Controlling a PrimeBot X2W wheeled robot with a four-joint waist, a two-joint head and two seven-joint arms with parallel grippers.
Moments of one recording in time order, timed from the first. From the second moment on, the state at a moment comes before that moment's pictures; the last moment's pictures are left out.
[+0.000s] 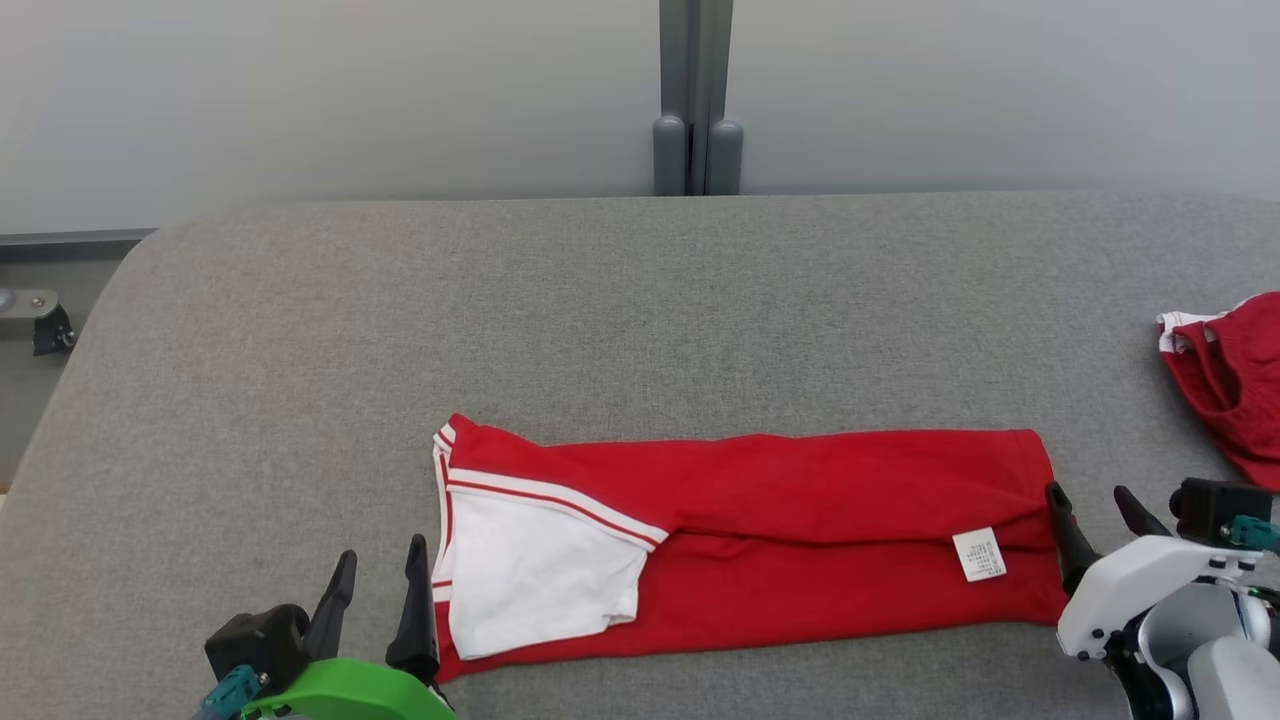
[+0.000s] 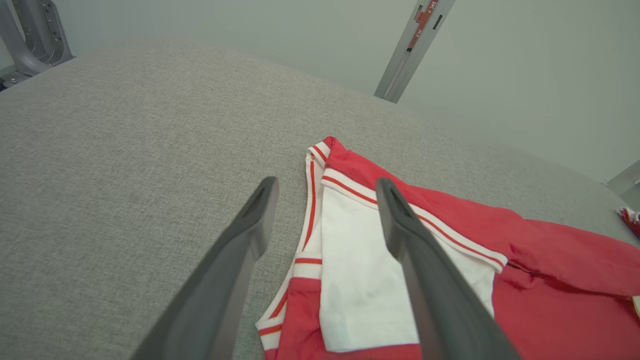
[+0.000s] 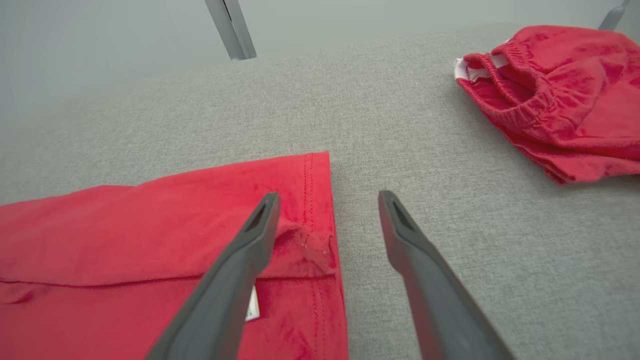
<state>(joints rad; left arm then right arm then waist) 0.02 0.23 -0.36 0.17 -0.67 0.16 -0.18 -0.10 -0.17 -0.11 0.38 0.28 0.13 0.05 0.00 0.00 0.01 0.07</state>
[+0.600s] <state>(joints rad) -0.01 0.24 -0.35 0.17 -0.65 0.18 -0.20 -0.21 -0.19 -0.09 0.65 0.27 0.13 0.21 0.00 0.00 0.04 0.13</state>
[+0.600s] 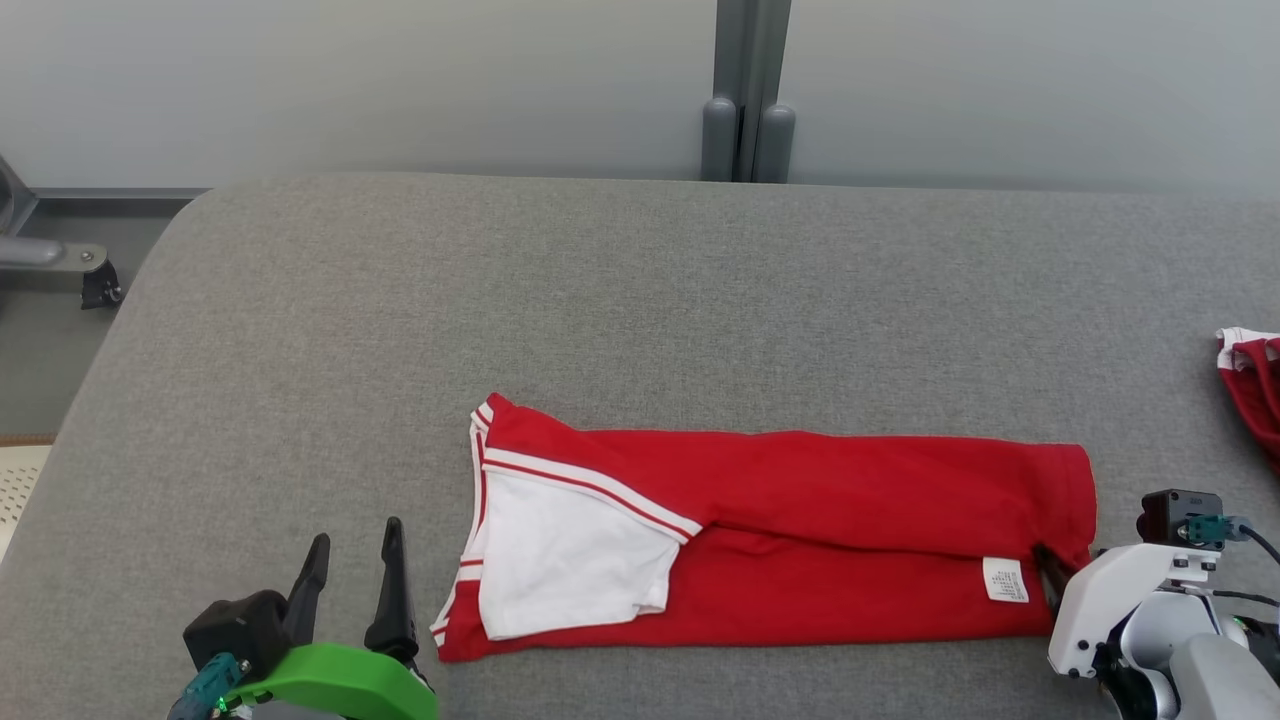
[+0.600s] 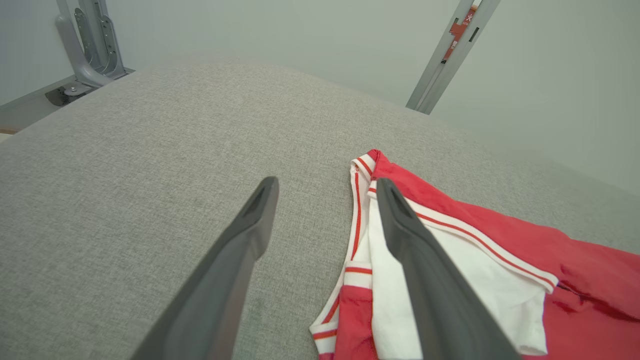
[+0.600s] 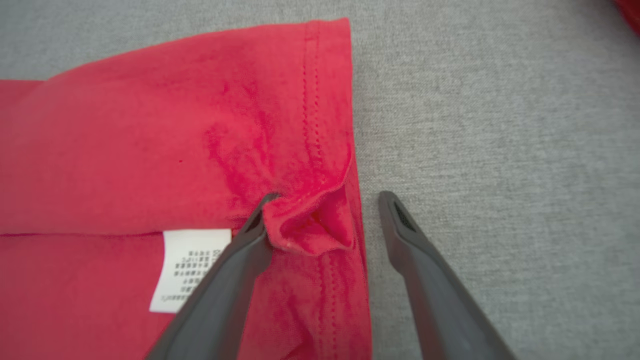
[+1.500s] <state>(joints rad) -0.02 0.26 -0.37 0.20 -0.61 0.19 -0.23 -0.21 -0.31 -0.11 0.61 0.36 0.13 0.18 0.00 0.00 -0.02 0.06</state>
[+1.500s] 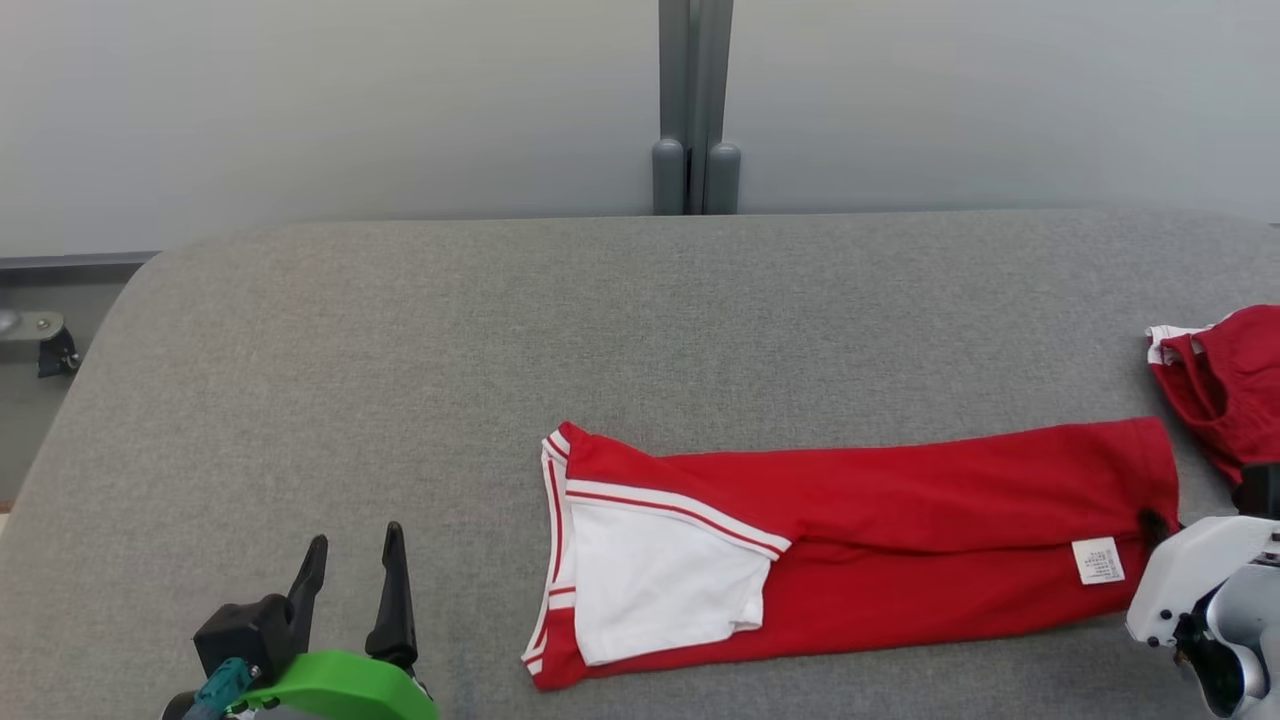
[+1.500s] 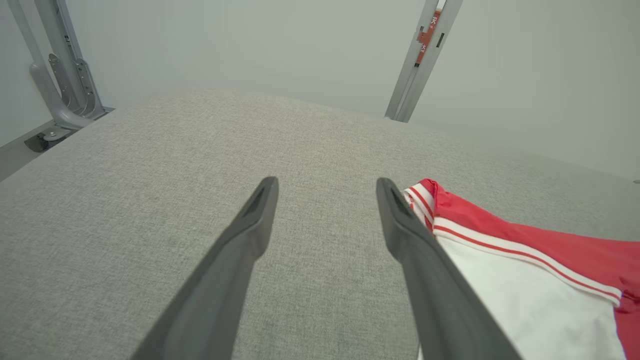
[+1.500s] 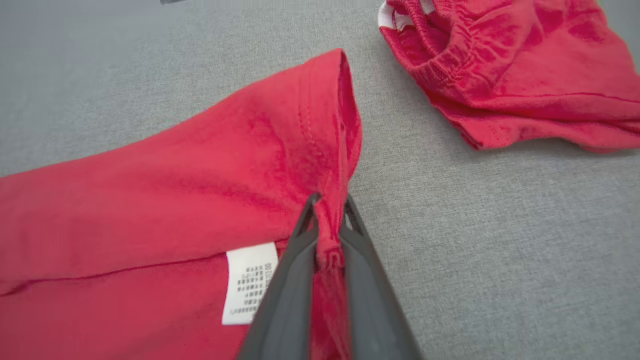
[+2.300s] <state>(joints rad) -0.05 0.25 -0.41 0.22 -0.61 0.17 -0.23 -0.14 -0.06 0.25 0.13 0.60 0.13 0.31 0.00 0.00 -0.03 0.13</state>
